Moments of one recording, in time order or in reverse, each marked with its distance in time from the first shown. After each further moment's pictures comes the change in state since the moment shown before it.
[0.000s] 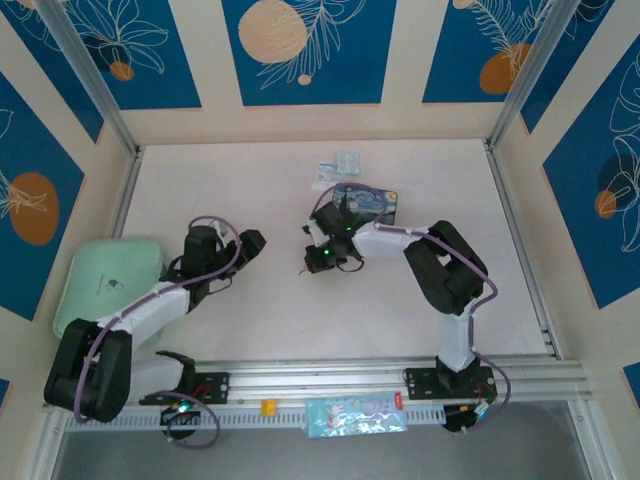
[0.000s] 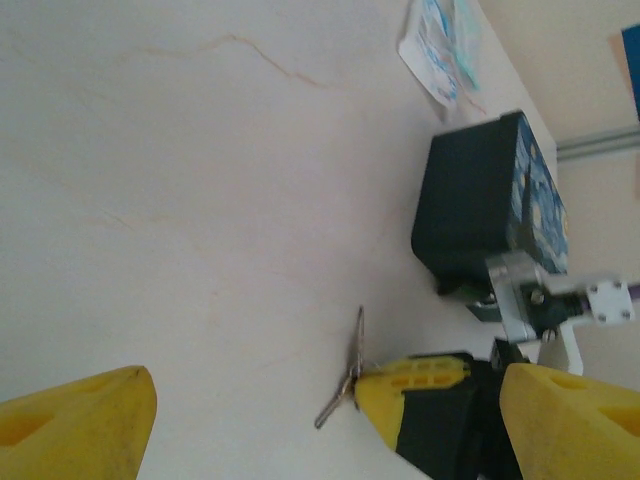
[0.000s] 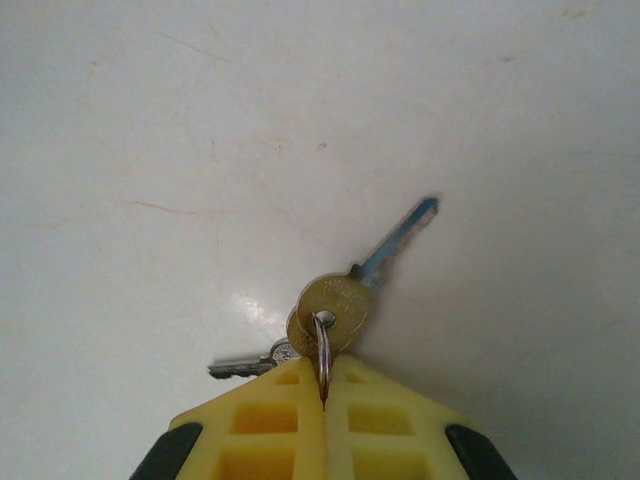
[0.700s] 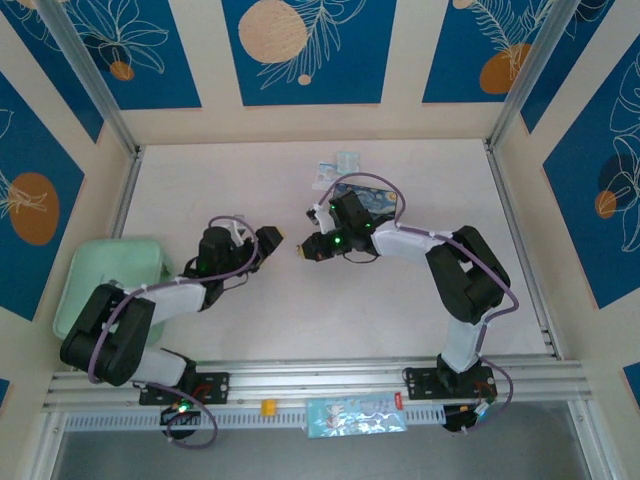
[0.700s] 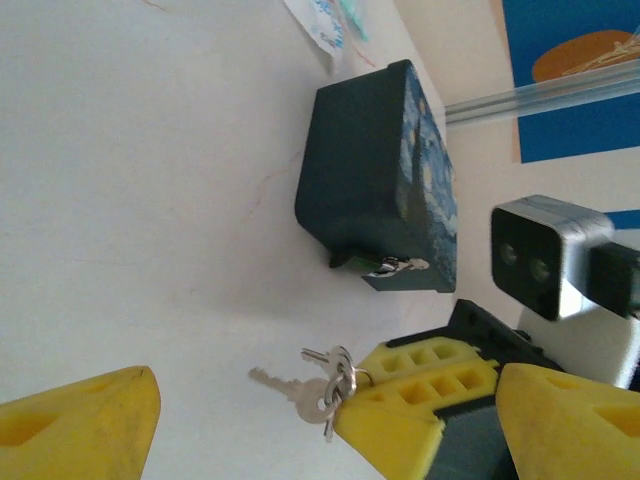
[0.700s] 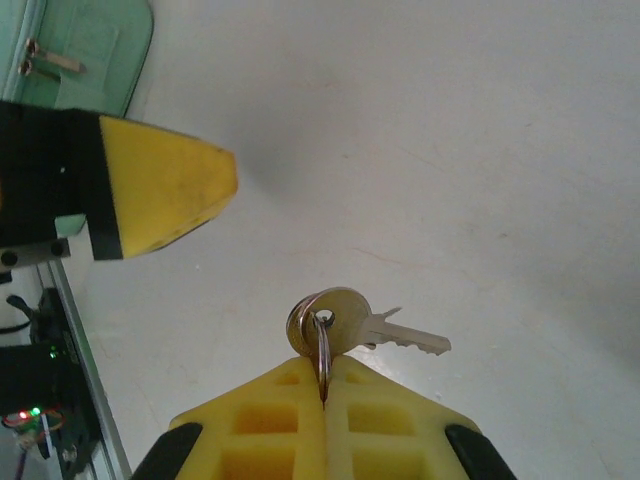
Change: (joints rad) left arm -0.088 0.195 -0.021 0.401 0.105 -0.162; right arm -0.080 -0.121 -0.069 0.167 -0.280 0.055
